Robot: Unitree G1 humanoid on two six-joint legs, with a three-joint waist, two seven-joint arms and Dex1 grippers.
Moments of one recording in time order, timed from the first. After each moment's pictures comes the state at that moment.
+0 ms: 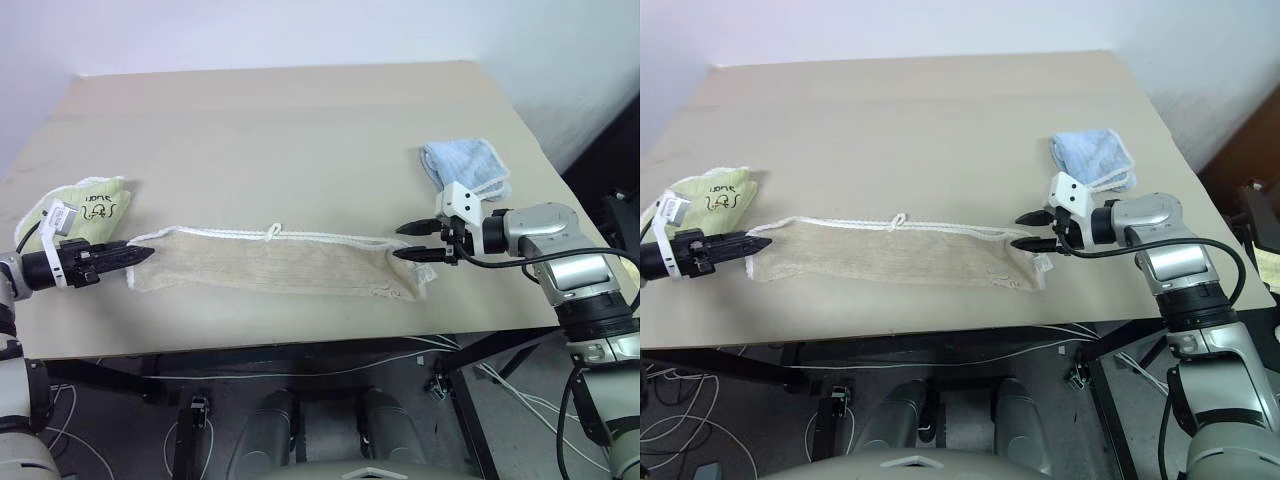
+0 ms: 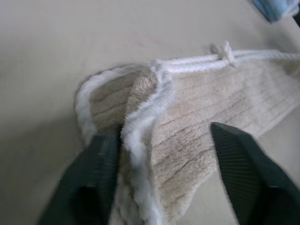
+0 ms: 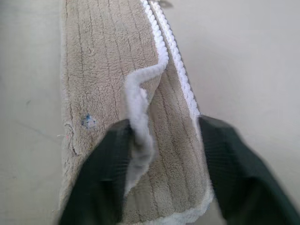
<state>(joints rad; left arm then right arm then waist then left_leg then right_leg) -0.67 0.99 0.20 1.01 -0.32 0.47 -1.46 -0.63 -0.76 0.15 0.21 0.24 0.31 1.25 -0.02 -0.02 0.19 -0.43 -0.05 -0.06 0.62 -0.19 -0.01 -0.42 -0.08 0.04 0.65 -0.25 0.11</state>
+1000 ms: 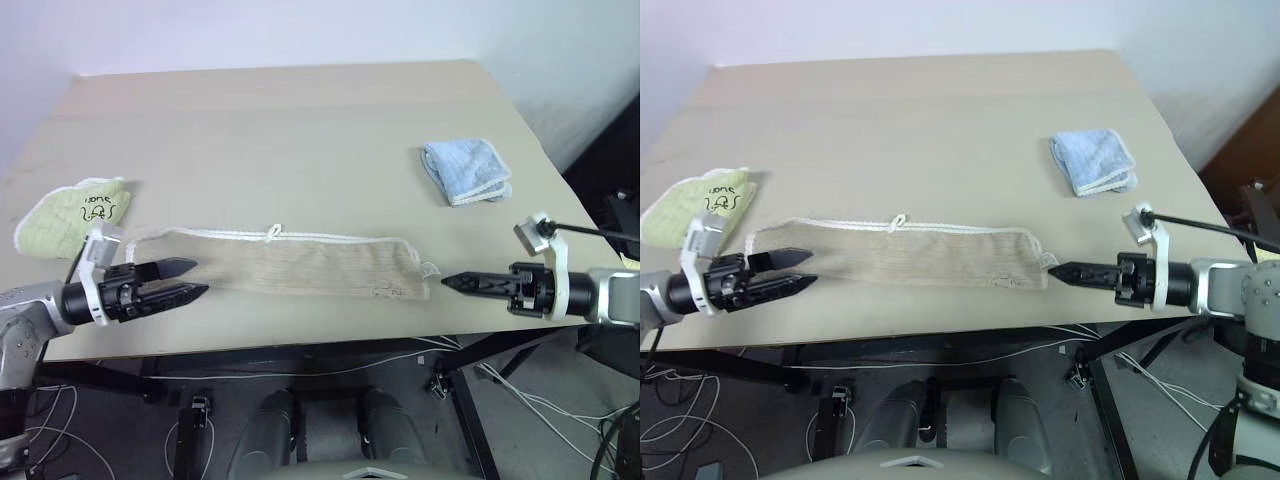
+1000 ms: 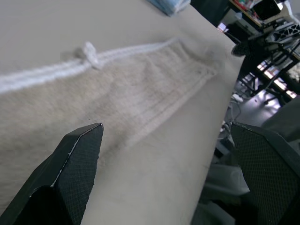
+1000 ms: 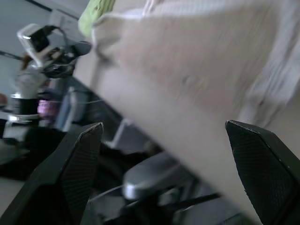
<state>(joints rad) -0.11 0.84 0.35 -0.06 -0.72 0.78 -1.27 -0.27 -0.82 -0.43 -0.10 1.07 1.61 0.88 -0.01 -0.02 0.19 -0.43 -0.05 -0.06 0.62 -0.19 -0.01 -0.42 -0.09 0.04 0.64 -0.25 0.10</state>
